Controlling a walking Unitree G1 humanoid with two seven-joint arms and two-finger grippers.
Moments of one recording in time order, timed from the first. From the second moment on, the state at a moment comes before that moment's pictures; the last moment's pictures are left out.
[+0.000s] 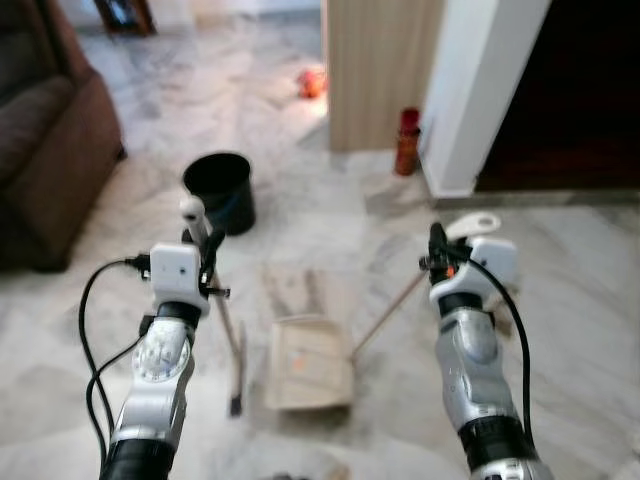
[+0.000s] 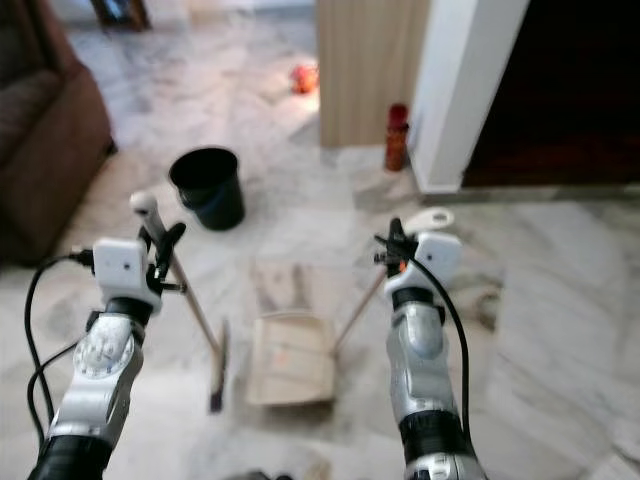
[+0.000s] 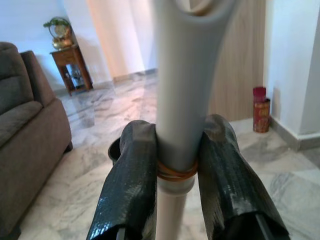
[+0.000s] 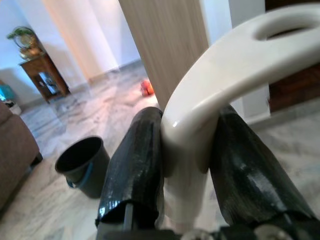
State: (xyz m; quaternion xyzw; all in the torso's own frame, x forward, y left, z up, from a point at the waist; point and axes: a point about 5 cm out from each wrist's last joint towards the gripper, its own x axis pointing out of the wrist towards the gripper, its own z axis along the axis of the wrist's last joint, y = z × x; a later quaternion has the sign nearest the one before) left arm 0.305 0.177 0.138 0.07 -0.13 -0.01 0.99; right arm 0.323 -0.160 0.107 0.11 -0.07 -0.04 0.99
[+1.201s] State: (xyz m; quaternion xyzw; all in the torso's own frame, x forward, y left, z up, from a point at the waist) left arm 0.304 0.171 0.135 0.08 -0.12 -0.02 0.99; right arm 0.327 -0.159 0.109 0.10 -0.07 -0.03 0.99
